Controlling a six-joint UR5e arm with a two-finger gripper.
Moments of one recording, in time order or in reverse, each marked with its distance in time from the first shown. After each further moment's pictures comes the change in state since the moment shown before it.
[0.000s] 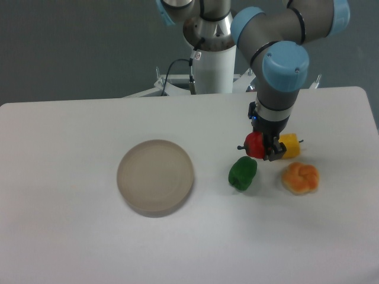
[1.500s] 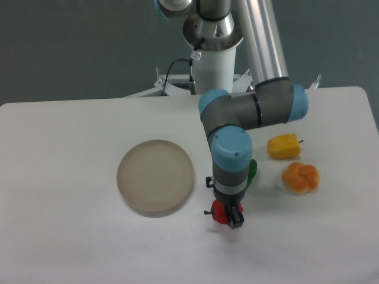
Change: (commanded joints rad) arm -0.158 -0.350 0.158 0.305 -0.003 -0.126
